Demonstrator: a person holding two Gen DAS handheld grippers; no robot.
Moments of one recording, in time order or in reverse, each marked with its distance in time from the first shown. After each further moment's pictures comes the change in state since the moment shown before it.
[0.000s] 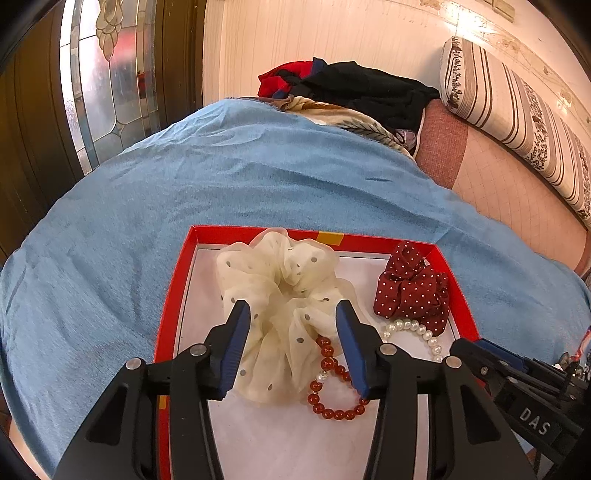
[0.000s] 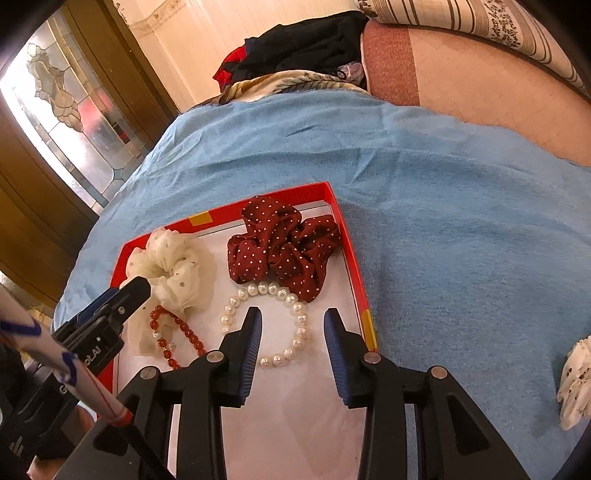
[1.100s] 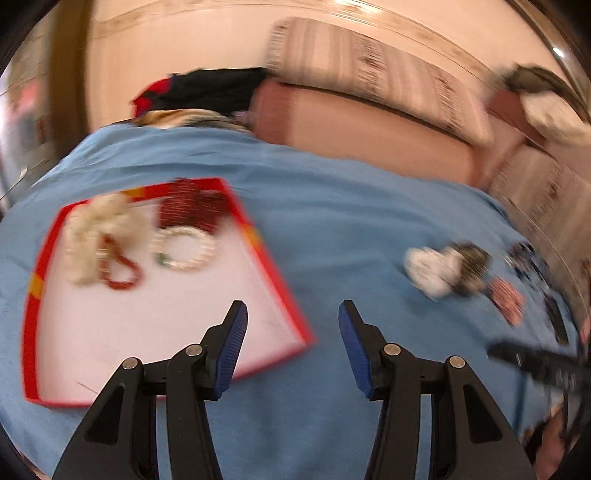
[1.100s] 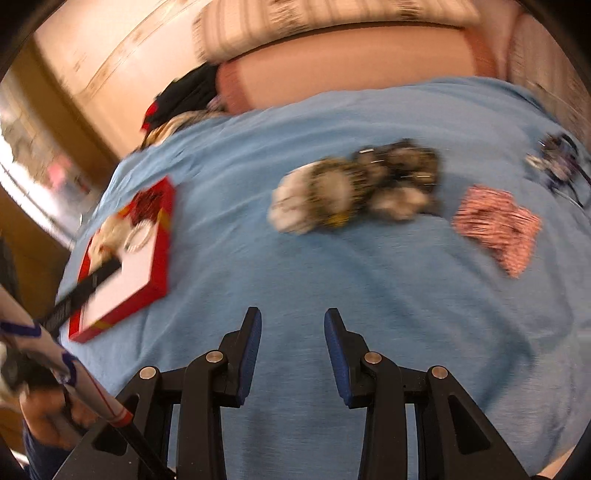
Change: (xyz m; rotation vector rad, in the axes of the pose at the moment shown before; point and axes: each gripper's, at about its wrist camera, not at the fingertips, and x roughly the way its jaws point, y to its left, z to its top) left arm -0.097 -0.154 -0.129 0.303 -0.008 -0.348; right arm -0.183 -0.195 -0.169 0.266 -0.110 -0.107
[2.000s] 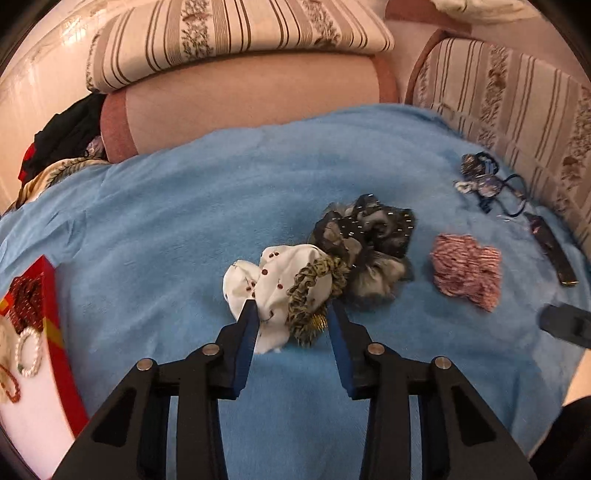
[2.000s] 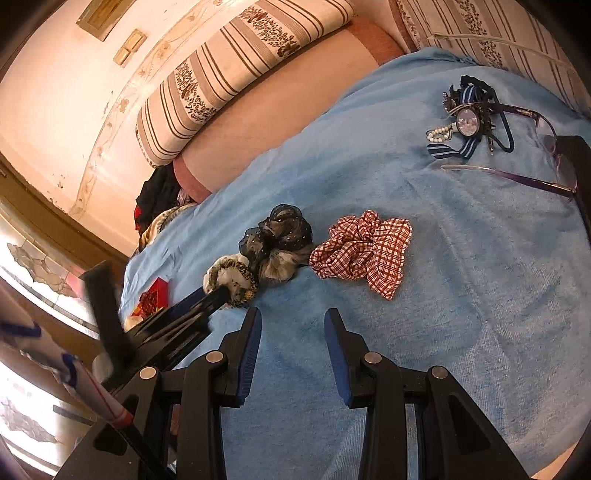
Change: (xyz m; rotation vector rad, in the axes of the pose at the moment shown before) left arm 0.121 -0.178 0.034 0.339 0.137 -0.084; right arm -0.062 -0.123 0.008 0.301 -0.158 0.133
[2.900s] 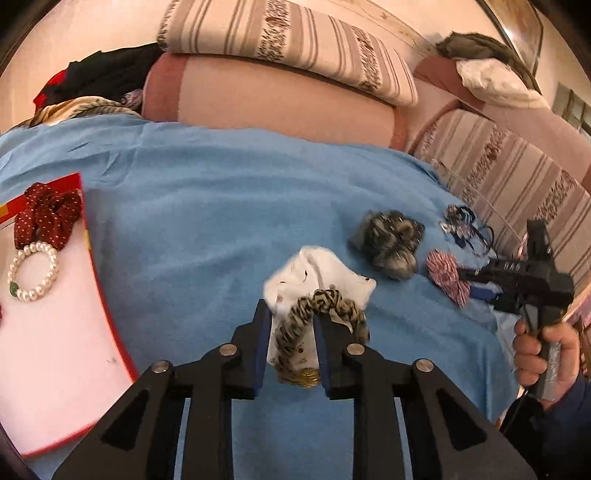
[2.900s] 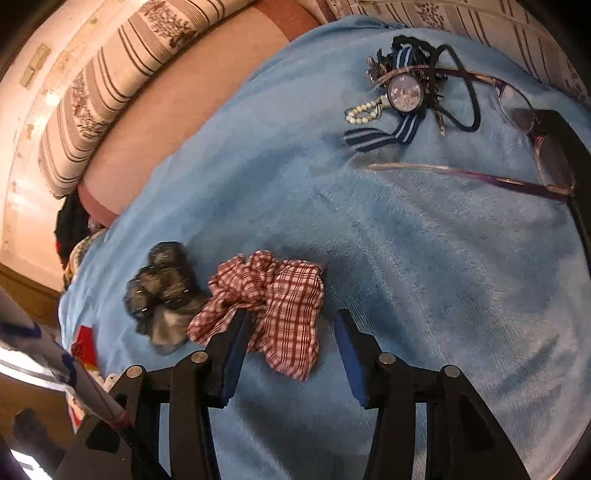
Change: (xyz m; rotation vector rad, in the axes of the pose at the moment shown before) left arm -0.057 0.108 -0.064 -0.240 -0.098 -0.210; right arm 0.064 -0.054 0.042 0.185 0.058 -0.274
